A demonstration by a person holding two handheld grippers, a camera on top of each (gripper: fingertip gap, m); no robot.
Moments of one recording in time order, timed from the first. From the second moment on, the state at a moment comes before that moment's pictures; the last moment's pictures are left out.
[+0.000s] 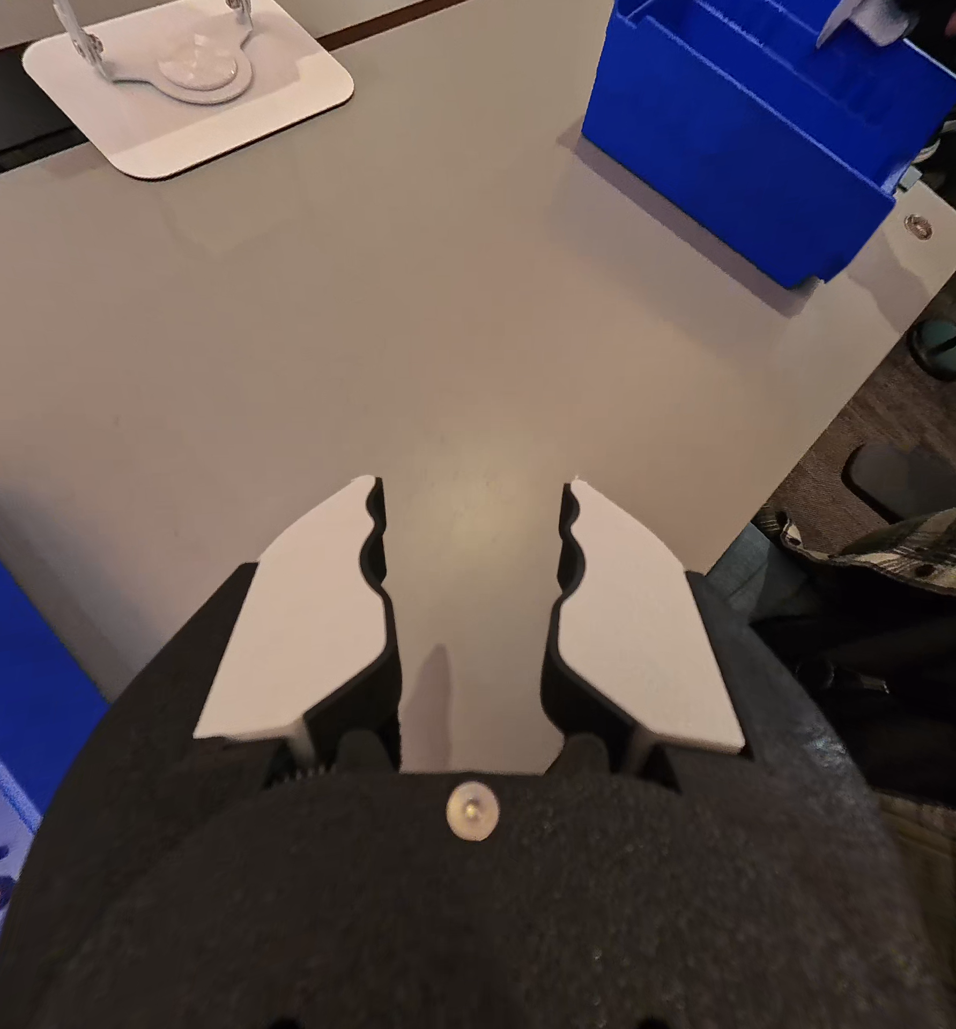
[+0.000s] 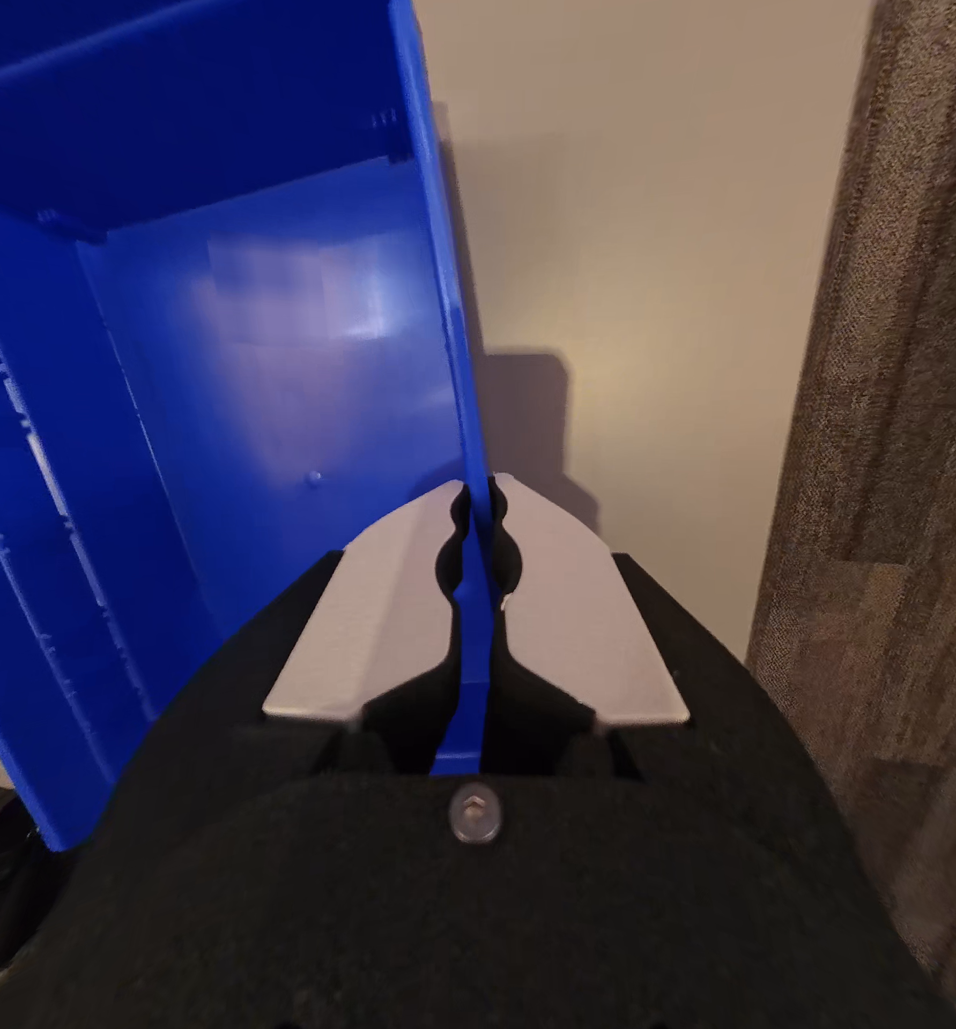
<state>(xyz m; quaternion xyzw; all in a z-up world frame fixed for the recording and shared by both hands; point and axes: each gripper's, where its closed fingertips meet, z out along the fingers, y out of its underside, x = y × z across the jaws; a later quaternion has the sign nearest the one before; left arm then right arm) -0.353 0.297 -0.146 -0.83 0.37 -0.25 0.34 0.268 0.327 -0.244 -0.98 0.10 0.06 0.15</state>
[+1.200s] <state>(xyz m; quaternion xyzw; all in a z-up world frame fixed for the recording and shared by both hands) -0.352 0.300 -0.145 -0.84 0.35 -0.24 0.34 0.336 0.317 -0.243 -0.98 0.10 0.04 0.17</state>
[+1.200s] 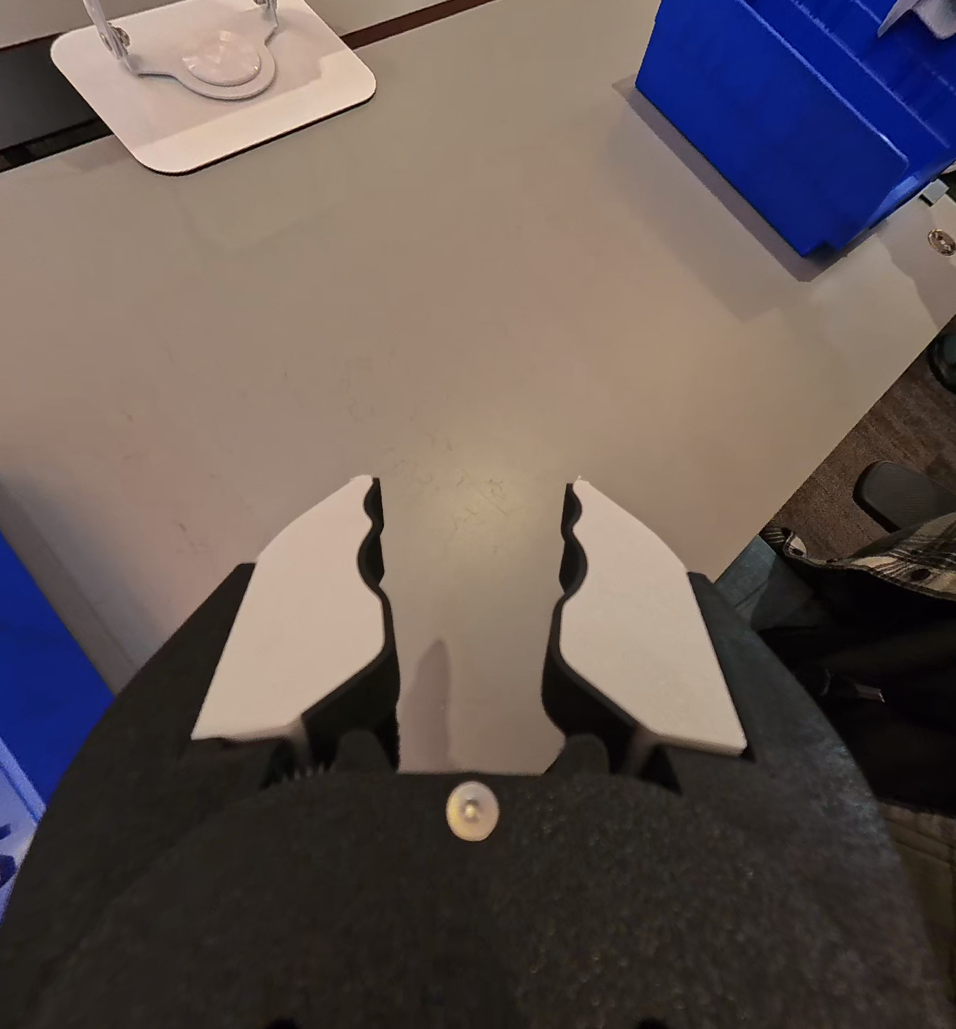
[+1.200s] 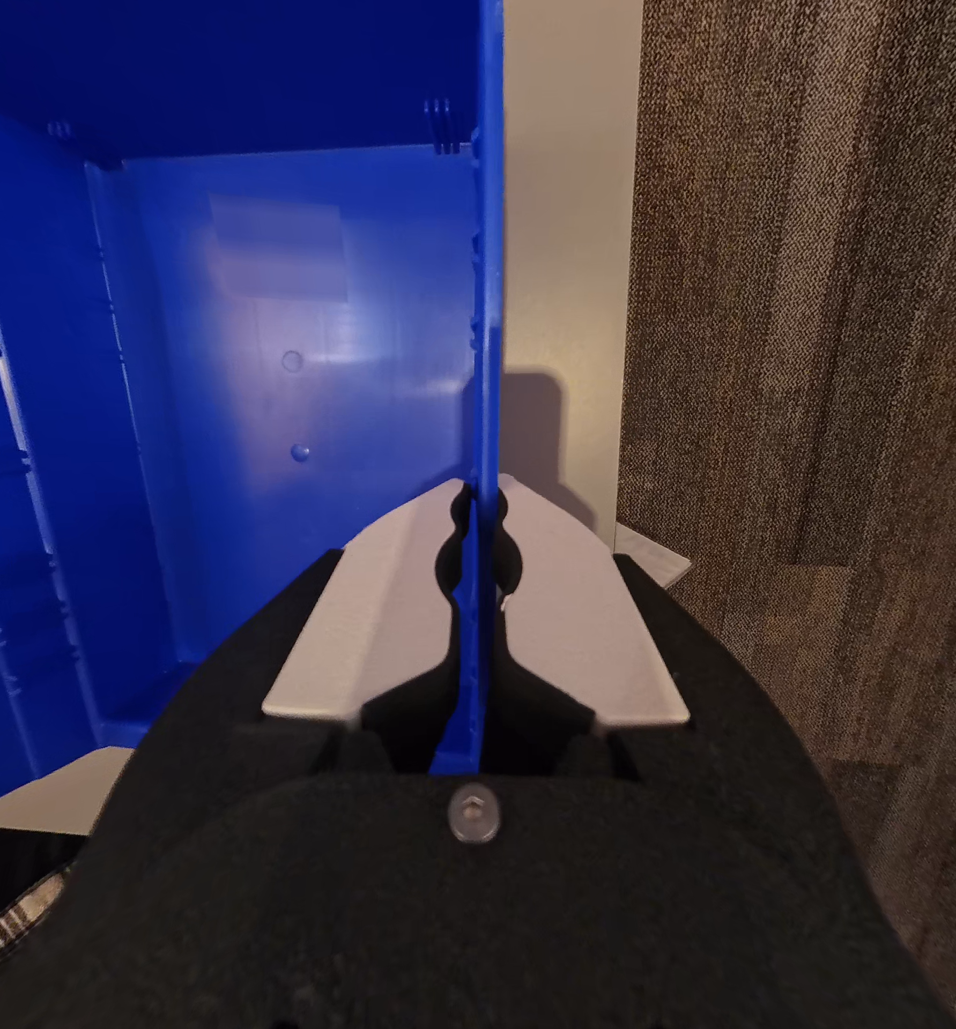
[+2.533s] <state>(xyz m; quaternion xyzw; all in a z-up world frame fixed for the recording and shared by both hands) -0.604 0.348 -0.164 -0.87 0.25 -0.12 0.40 -0.137 0.292 -0.183 -0.78 -0.28 0.21 0.52</state>
